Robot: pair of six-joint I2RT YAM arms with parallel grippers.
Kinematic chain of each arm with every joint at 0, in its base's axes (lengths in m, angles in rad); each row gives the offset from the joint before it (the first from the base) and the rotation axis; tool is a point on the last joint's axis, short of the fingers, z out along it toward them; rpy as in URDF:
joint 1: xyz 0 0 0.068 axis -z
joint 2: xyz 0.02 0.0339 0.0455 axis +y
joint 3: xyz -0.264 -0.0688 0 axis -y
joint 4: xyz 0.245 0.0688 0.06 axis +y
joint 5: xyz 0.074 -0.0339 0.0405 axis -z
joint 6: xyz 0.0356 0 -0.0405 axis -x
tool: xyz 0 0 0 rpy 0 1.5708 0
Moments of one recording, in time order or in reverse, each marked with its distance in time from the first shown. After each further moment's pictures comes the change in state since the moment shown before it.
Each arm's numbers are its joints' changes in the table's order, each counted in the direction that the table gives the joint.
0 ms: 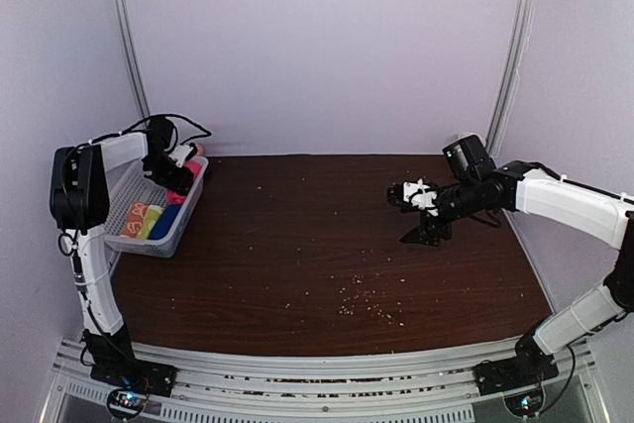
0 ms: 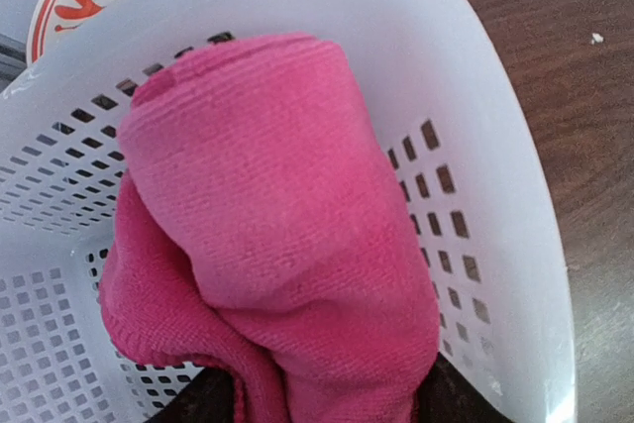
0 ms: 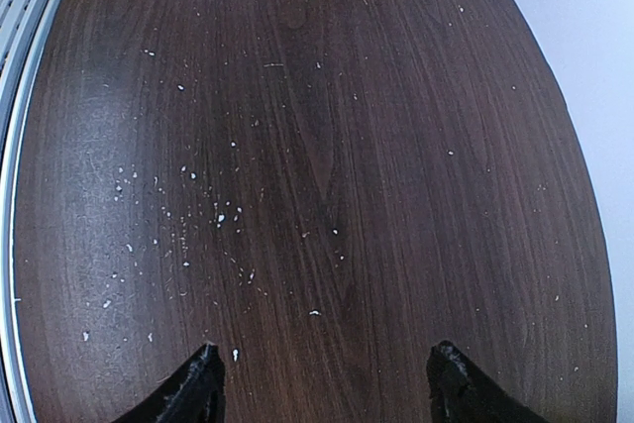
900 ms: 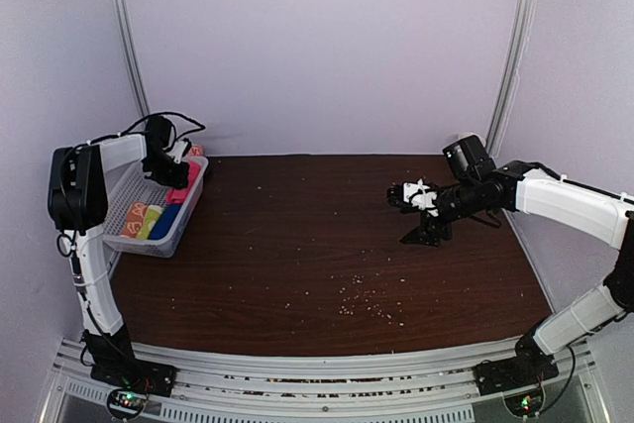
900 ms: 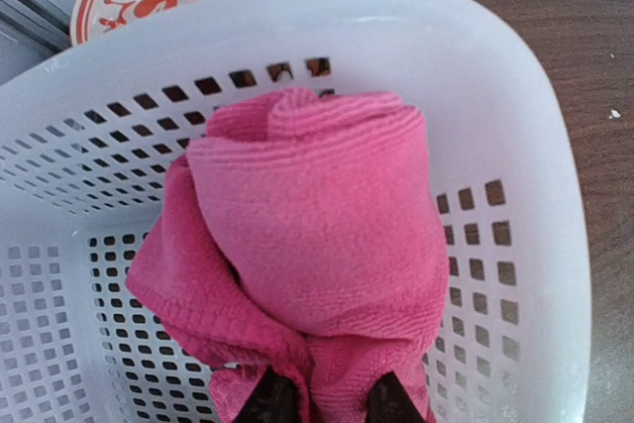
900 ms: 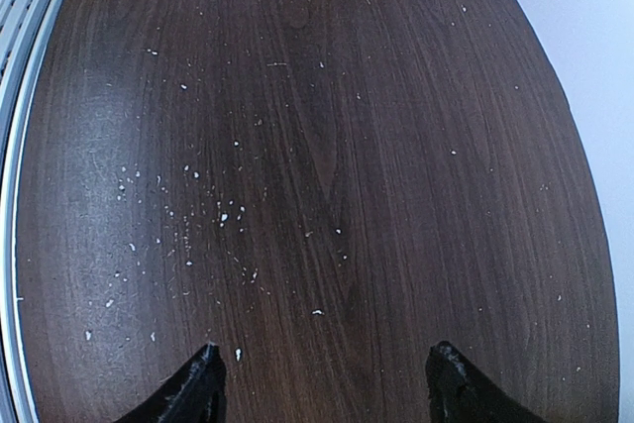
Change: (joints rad) left arm -0.010 -0.015 -0.031 -0.092 -0.022 0.169; right arm 0.000 0.000 0.000 0.005 -0.003 0.001
